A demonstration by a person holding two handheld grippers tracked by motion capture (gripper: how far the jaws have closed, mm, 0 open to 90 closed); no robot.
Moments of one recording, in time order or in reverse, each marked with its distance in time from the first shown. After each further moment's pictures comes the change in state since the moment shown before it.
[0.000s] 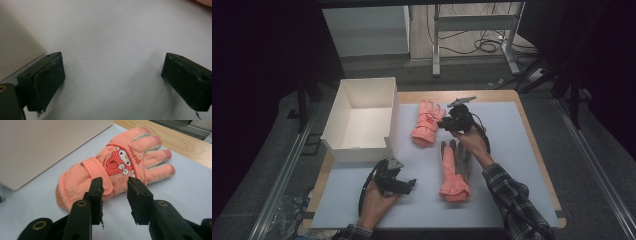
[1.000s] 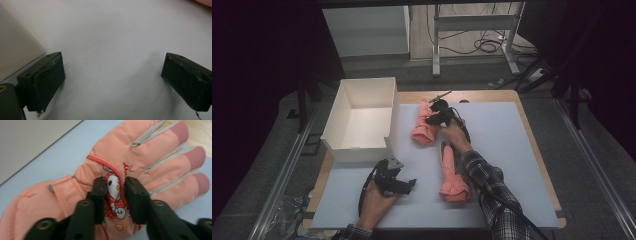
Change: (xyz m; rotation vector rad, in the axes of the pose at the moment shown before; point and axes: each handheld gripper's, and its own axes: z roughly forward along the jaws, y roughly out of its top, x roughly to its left) left arm 0.000 0.000 0.000 -0.001 0.000 -0.001; right arm -0.008 0.025 0.086 0.147 -0.060 0.031
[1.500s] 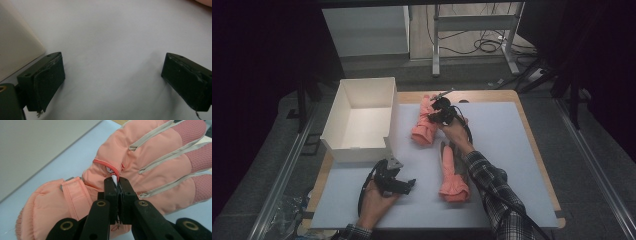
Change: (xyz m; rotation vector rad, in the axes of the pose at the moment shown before) left arm 0.000 0.000 0.000 0.000 0.000 0.000; right arm 0.007 0.004 -0.027 -0.042 -0.011 -0.001
